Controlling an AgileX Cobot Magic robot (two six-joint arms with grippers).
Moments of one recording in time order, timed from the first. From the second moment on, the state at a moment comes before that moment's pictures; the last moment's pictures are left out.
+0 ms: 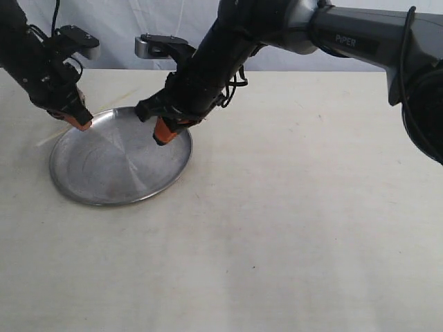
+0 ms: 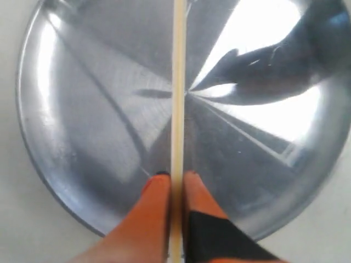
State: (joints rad) left arm -0.11 1.92 -1.45 -0.27 0.97 0.80; right arm 0.46 2.25 -1.92 0.64 1.07 -0.47
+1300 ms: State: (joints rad) left arm -0.19 1.87 -1.36 -0.75 1.21 0.94; right arm 0.25 2.21 -1.43 1.47 1.21 -0.93
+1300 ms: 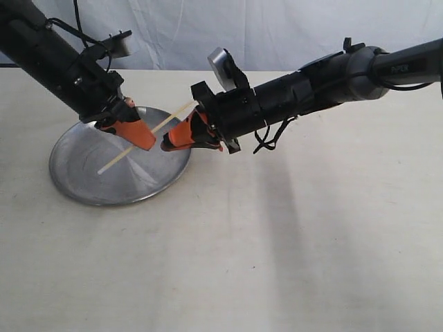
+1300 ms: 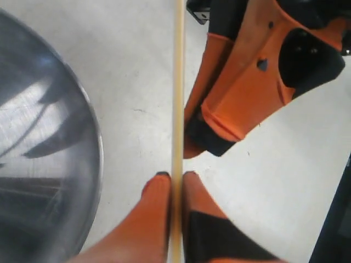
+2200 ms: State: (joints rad) left arm -0.26 1.87 -1.26 -0.85 1.21 0.94; right arm 0.25 2.20 -1.43 1.49 1.21 -0.97
